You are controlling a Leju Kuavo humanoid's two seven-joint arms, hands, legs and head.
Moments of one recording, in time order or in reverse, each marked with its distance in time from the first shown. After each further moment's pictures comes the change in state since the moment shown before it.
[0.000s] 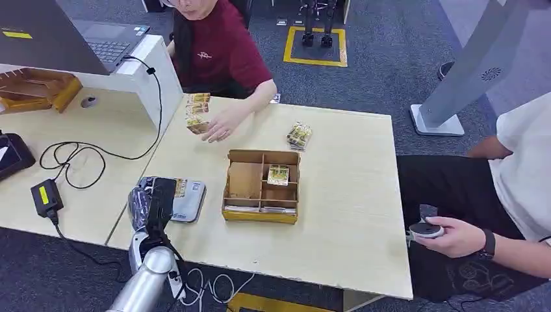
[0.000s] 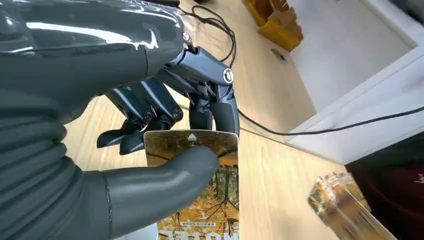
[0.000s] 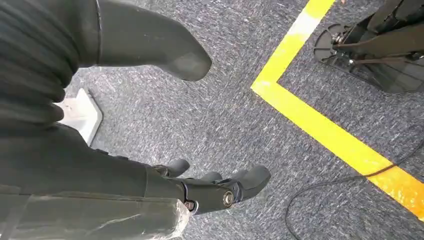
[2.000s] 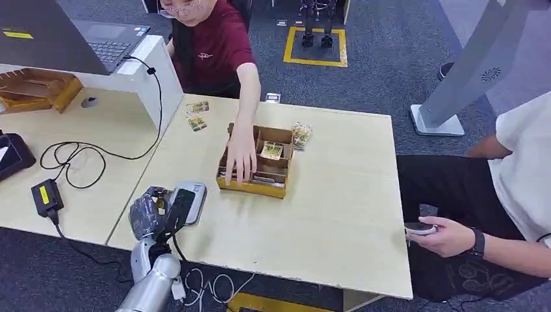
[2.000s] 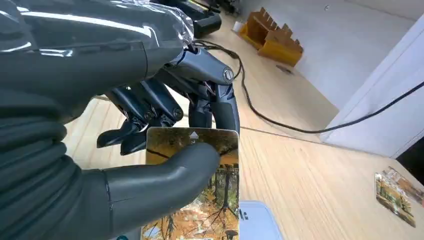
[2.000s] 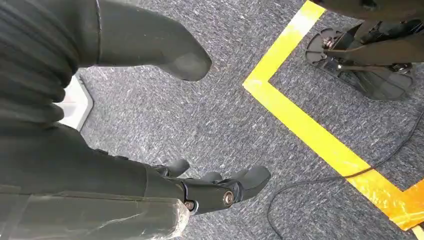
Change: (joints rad) left arm -0.027 -0.085 0.203 0.184 -0.398 0.002 -0.014; right arm 0.016 -0.035 0.044 -0.106 0.040 -0.002 0.028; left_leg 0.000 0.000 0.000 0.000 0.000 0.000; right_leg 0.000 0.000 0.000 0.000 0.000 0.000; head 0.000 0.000
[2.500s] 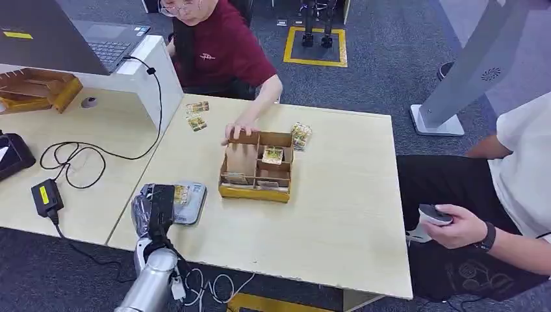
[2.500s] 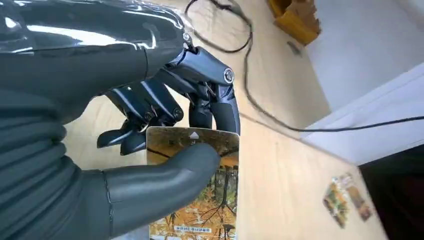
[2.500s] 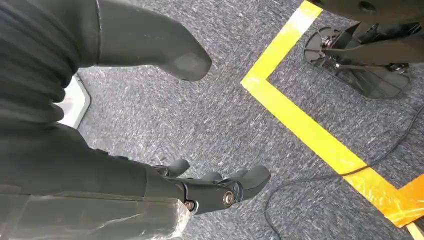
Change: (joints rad) left arm -0.003 0.027 -0.096 -0.061 0.471 -0.002 -0.180; right arm 0.005 -0.001 0.005 -0.003 0.002 -0.012 -0.013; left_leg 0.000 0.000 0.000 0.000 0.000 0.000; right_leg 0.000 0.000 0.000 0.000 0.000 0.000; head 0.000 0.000
